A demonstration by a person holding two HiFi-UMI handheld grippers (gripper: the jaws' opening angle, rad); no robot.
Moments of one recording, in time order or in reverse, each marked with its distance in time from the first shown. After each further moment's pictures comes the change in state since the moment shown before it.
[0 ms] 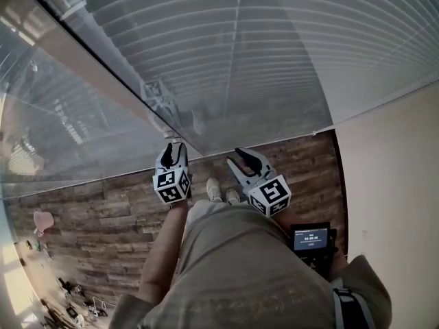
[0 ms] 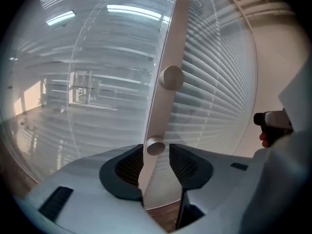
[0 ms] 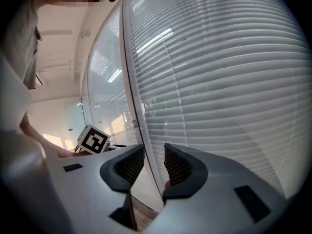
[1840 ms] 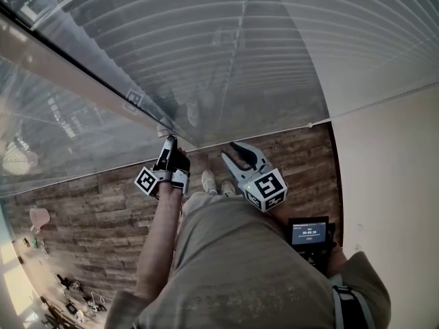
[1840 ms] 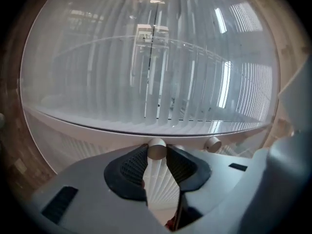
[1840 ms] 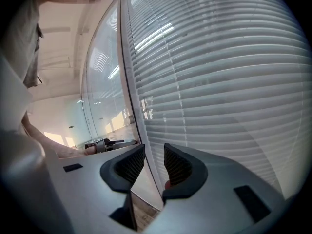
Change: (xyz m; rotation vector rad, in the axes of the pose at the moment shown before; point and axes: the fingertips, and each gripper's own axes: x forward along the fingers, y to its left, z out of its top) left arm 0.014 0.014 0.002 -1.337 -0.260 -0.605; right arm 0.022 -0.005 -0.007 -0.010 0.043 0.007
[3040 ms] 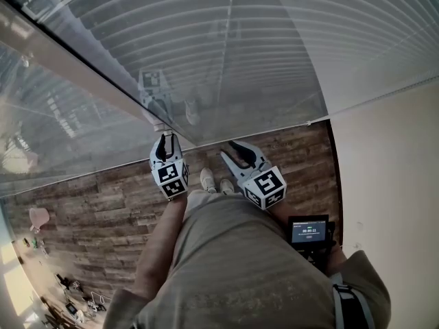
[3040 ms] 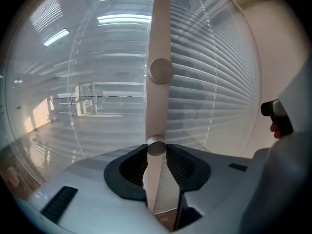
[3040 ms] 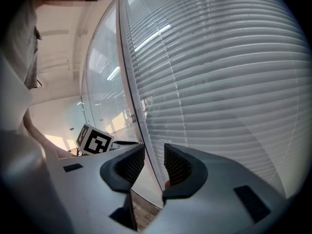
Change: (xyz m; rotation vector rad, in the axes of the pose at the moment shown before) left arm -0.008 0.003 -0.008 1.481 0.186 0.689; right arm -0.011 0.003 -0.014 0.025 0.000 0.008
